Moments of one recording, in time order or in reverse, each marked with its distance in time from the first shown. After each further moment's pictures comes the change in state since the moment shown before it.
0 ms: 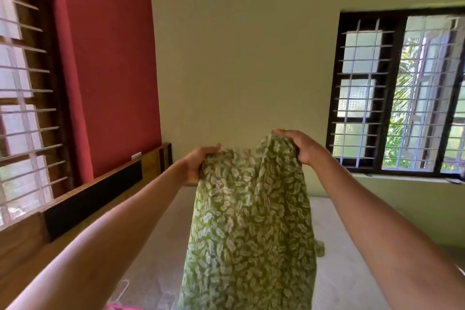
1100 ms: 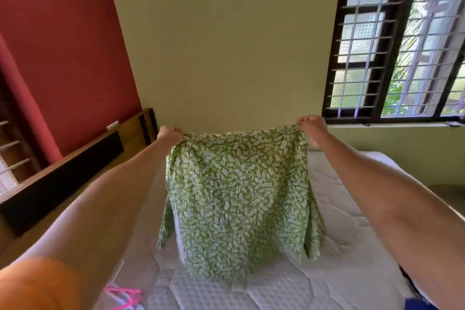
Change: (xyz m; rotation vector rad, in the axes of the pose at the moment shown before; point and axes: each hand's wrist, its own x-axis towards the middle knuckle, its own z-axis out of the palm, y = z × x) left_hand 0.200 -0.038 -0.110 0.513 0.698 0.106; right_hand 0.173 0.115 -0.100 -0.337 0.628 -0.073
